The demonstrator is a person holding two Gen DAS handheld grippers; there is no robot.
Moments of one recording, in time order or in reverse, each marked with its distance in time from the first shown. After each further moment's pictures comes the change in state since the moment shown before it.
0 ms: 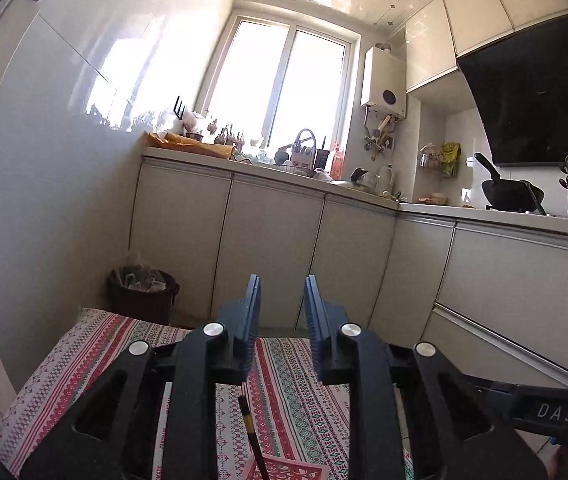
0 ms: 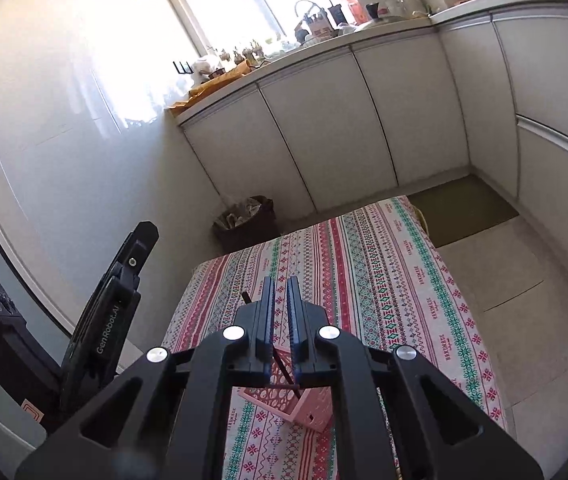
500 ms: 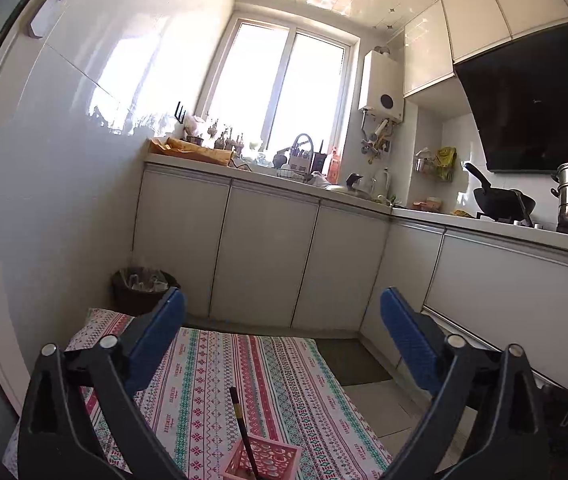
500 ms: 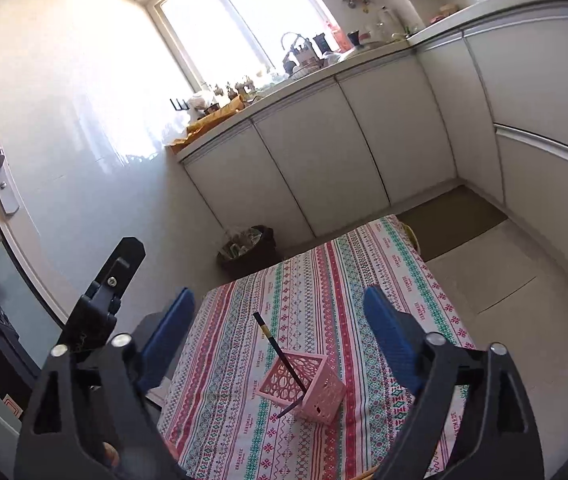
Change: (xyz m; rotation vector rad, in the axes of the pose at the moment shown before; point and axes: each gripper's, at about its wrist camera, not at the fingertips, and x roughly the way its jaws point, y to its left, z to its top) left arm -0.048 -0.020 0.033 -0.012 0.015 0.004; right arm -0.068 -0.006 -0.011 0.086 -0.131 -0.010
